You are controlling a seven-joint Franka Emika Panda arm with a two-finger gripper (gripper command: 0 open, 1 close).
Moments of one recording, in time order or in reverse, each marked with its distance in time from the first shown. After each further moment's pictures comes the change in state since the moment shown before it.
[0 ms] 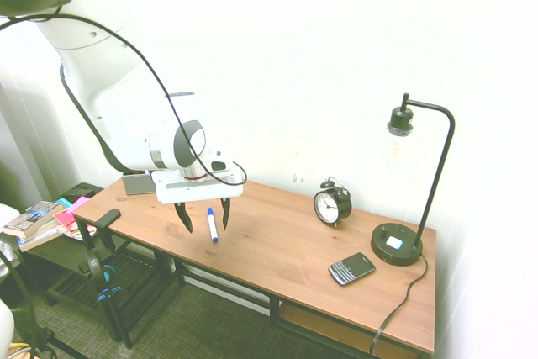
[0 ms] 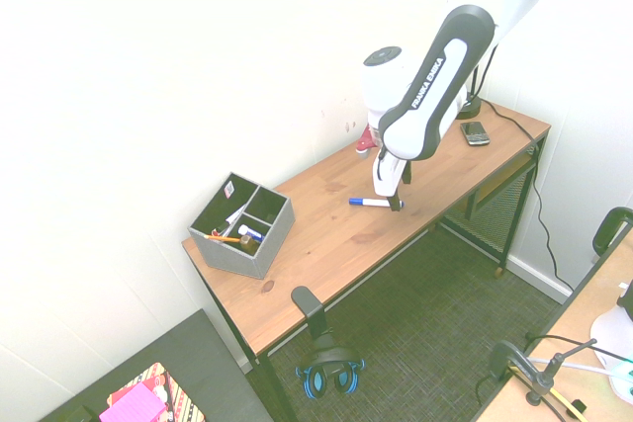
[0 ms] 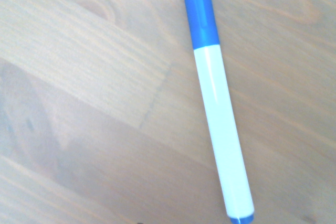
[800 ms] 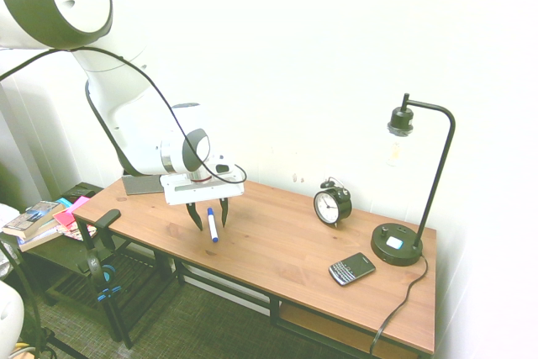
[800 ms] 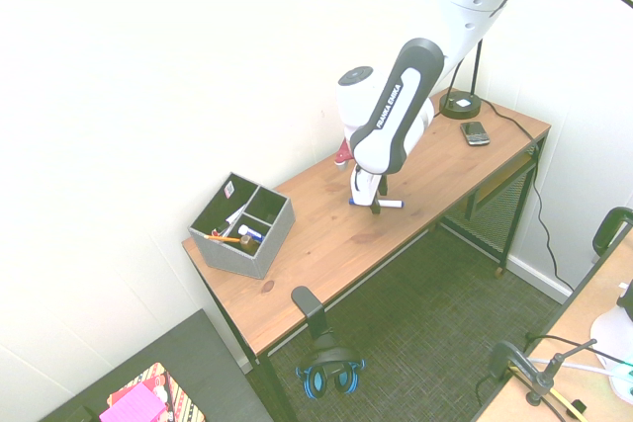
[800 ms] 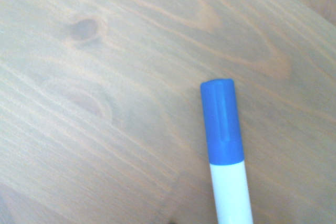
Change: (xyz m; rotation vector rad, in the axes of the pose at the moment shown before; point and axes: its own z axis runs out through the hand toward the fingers) arm 0.032 -0.035 0.028 0.007 -0.001 -0.036
